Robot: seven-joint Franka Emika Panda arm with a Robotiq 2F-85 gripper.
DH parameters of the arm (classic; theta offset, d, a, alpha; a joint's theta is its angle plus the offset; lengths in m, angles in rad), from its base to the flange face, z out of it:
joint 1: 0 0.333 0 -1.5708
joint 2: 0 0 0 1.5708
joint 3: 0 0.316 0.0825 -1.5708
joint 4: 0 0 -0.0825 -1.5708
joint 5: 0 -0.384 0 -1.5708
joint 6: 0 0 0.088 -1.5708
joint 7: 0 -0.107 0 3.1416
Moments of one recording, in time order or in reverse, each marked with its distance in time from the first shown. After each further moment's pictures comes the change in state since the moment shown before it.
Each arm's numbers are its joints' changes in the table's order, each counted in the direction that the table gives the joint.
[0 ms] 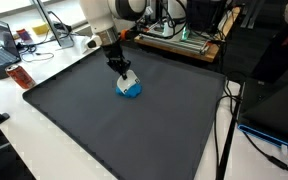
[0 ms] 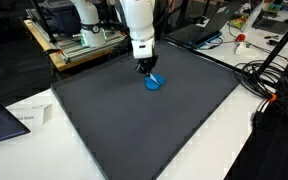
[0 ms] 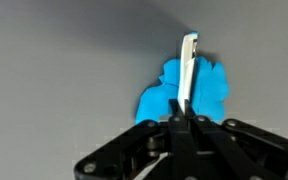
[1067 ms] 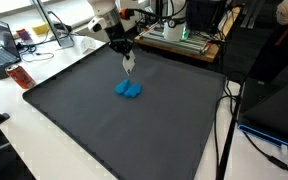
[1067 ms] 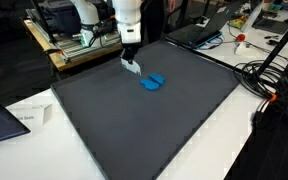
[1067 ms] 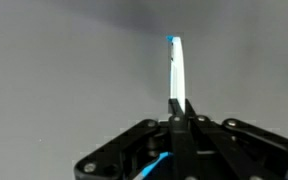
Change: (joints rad) arm -0.014 -0.213 -0.060 0.127 0.187 -0.240 0.100
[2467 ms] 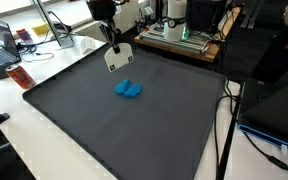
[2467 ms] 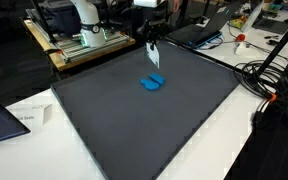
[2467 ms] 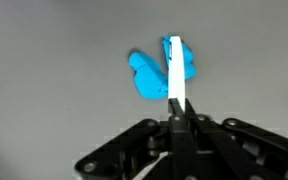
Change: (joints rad) arm 0.134 -0.009 -0.031 -0.259 0.017 -0.121 -0.712
